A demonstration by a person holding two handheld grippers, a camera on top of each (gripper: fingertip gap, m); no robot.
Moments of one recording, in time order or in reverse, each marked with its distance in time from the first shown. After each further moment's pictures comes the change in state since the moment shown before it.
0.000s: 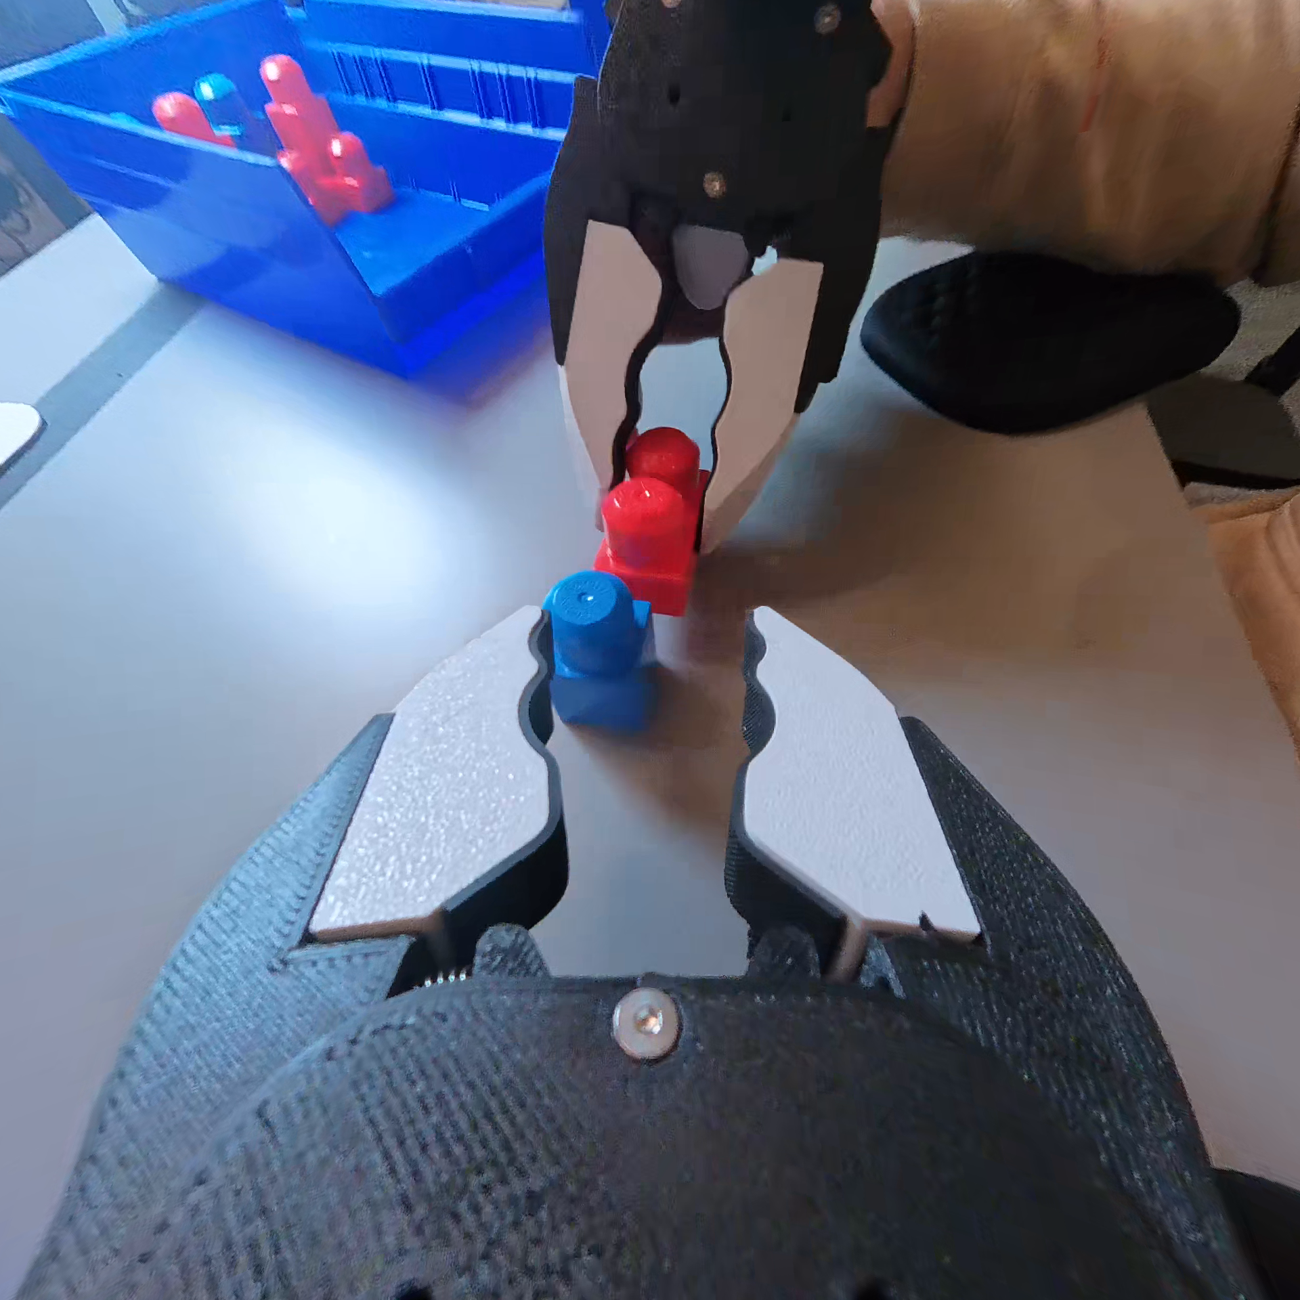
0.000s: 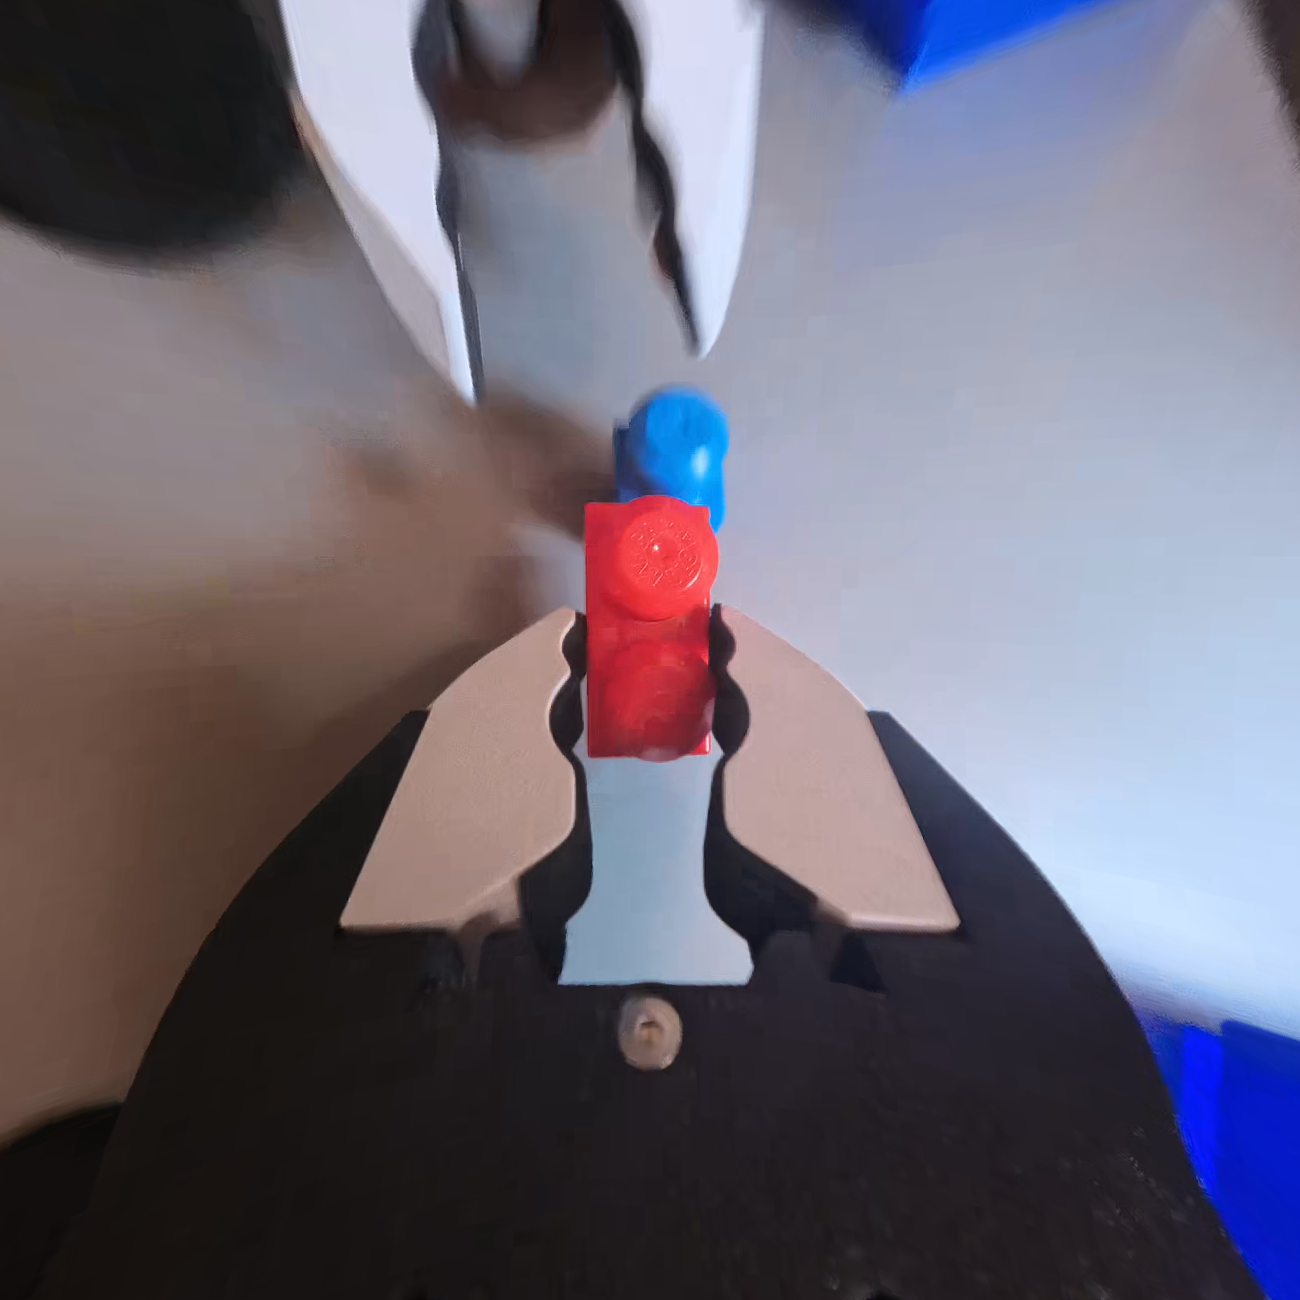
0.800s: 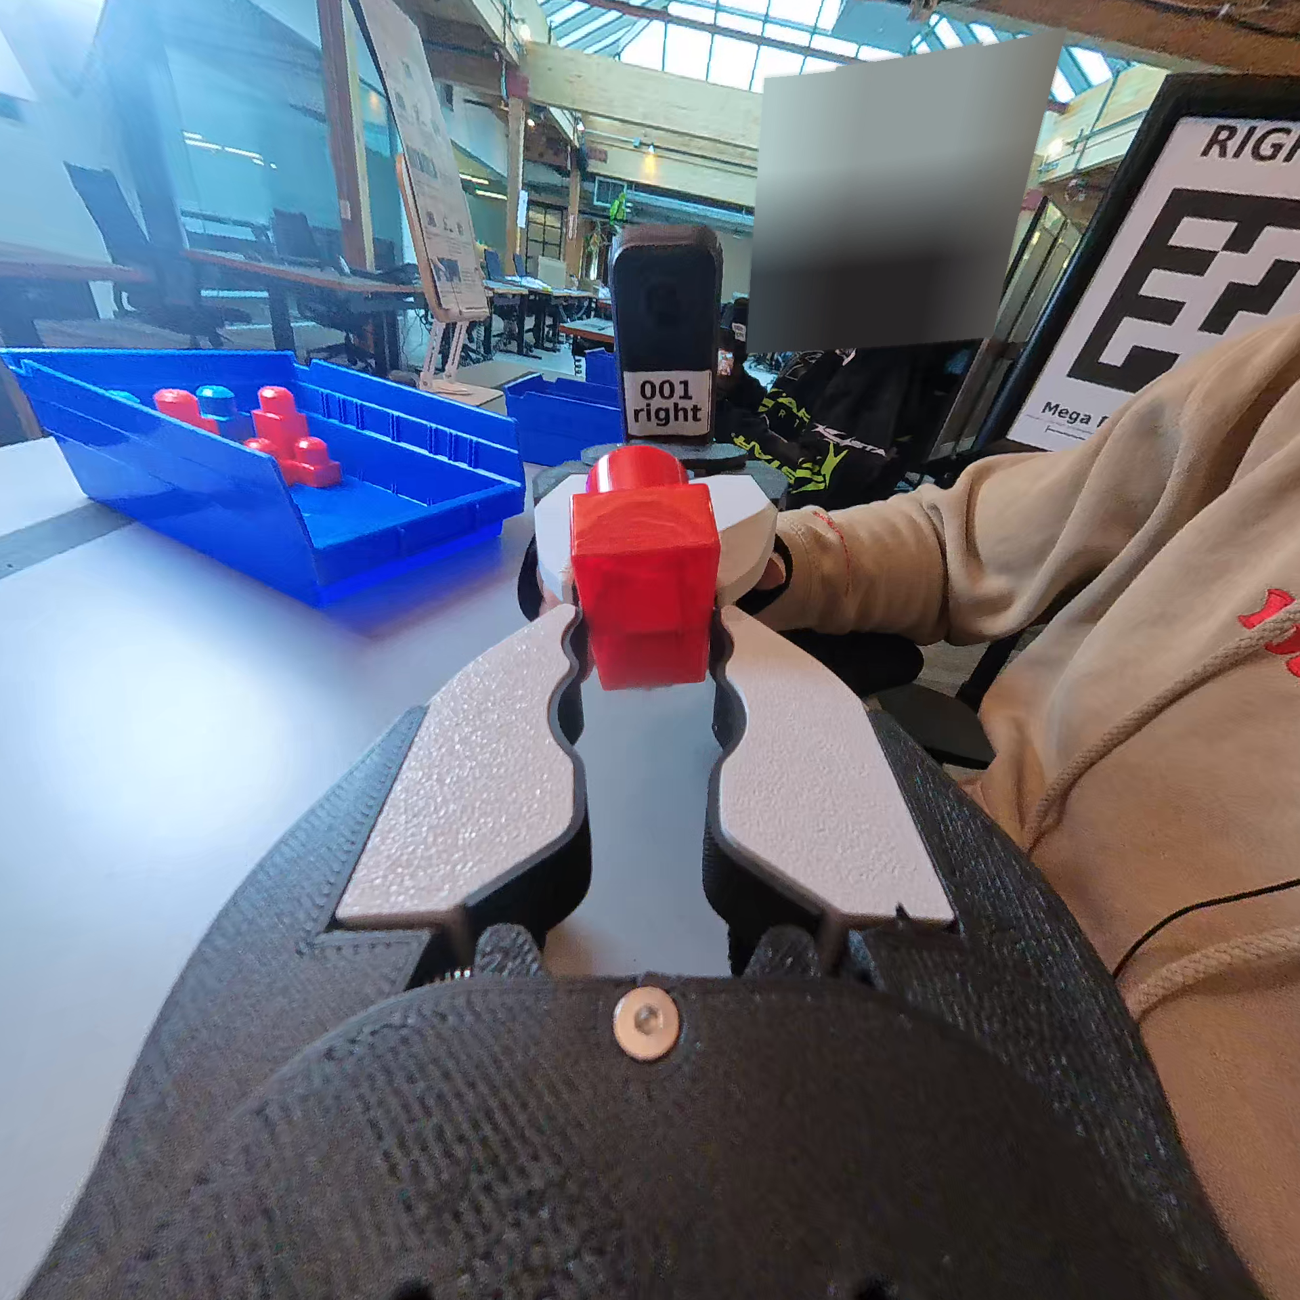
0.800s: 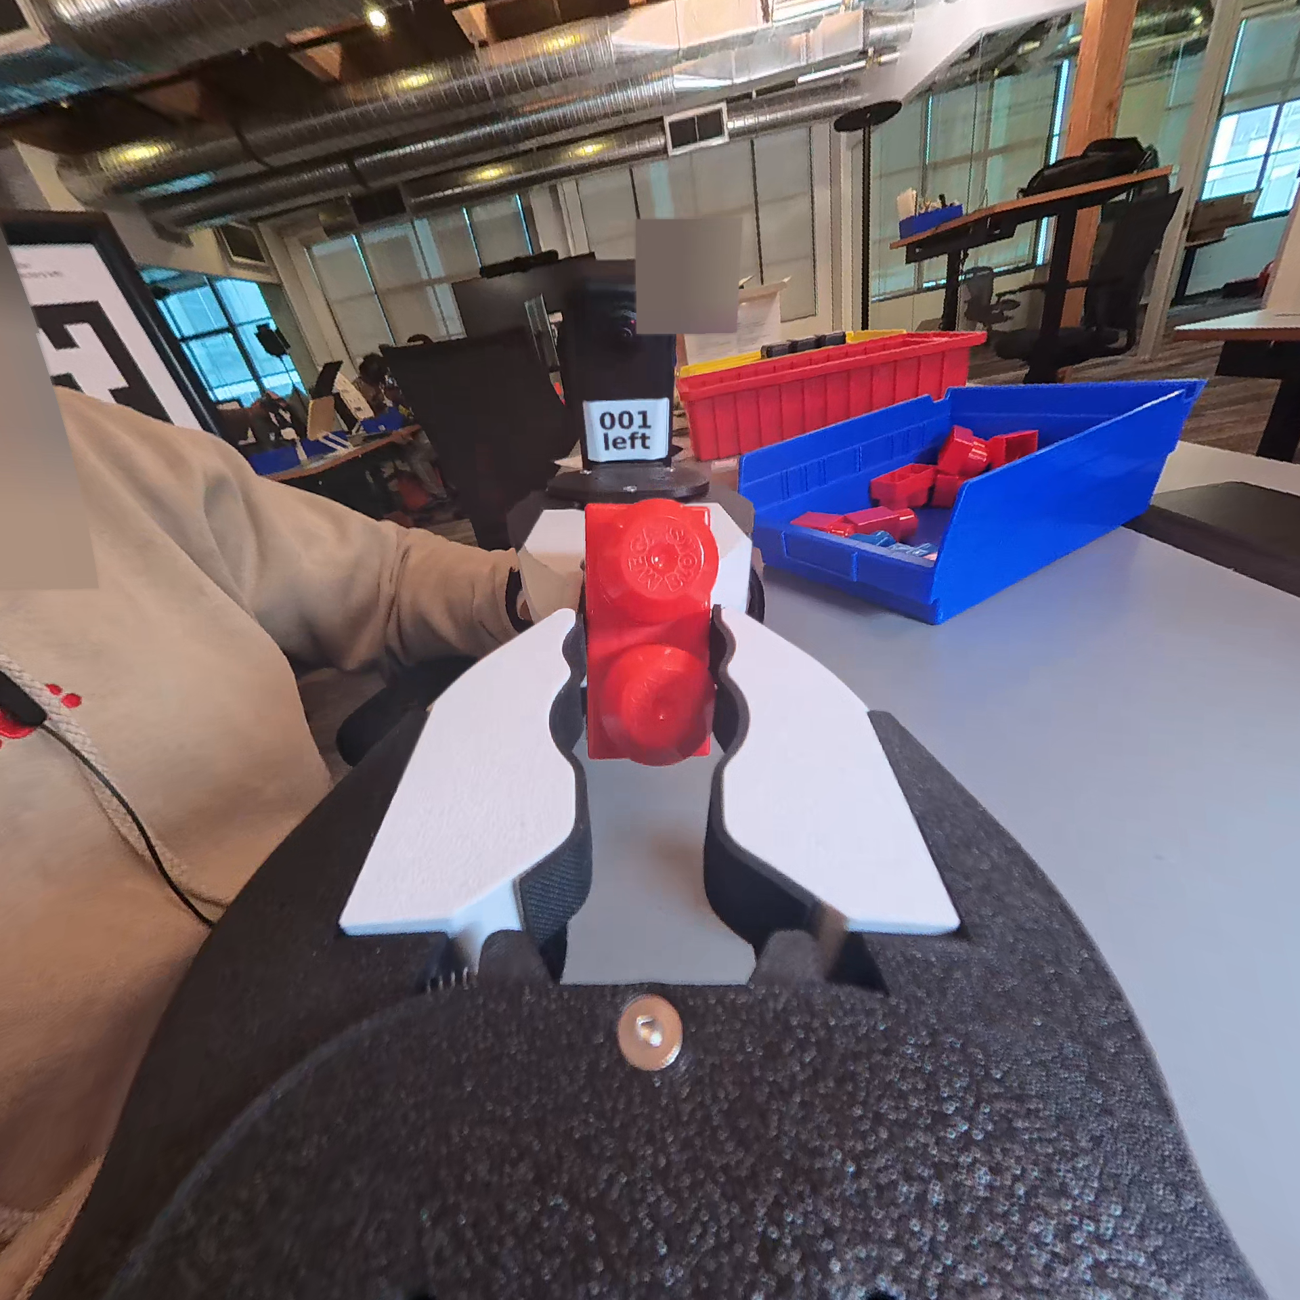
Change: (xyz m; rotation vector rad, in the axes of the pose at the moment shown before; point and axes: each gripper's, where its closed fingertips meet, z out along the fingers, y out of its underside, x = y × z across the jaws) left arm 0.028 -0.072 -0.033 0.447 0.162 -0.201; right arm -0.031 -0.115 -0.055 0.880 -0.171 0.259
